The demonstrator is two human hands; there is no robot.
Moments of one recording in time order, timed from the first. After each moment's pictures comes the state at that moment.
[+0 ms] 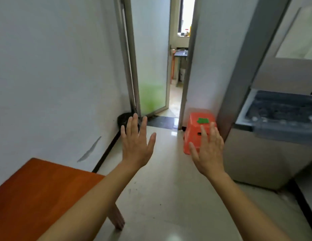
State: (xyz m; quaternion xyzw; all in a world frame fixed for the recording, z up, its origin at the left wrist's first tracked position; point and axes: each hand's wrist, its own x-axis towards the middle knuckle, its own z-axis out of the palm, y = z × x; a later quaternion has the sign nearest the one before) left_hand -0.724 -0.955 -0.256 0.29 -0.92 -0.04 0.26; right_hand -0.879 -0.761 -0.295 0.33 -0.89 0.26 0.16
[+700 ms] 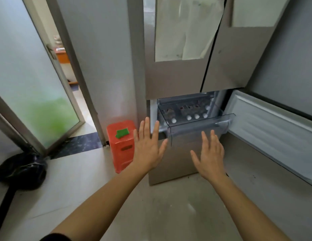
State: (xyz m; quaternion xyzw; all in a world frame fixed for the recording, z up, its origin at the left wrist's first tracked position) left_hand -1.213 -0.765 -0.293 0.00 -0.98 -0.11 0.15; right_hand -1.231 -0.532 -0.328 0.04 -0.98 0.15 0.13
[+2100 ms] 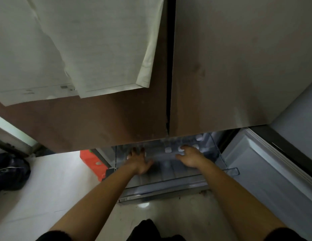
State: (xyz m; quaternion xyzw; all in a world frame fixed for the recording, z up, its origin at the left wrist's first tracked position) left_hand -1.617 -0.655 -0.409 0.15 -0.93 -0.15 -0.31; right_hand -1.702 -0.431 -0.409 0.11 -0.92 0.21 -0.31
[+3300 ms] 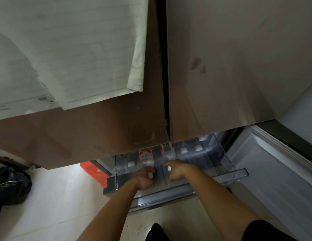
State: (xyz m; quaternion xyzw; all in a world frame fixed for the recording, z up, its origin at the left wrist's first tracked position) left_hand -1.609 -0.663 -0.465 0.15 -0.88 -0.29 -0.35; right_hand -1.688 -0.488 -0.446 0.22 -0.85 0.14 -0.45
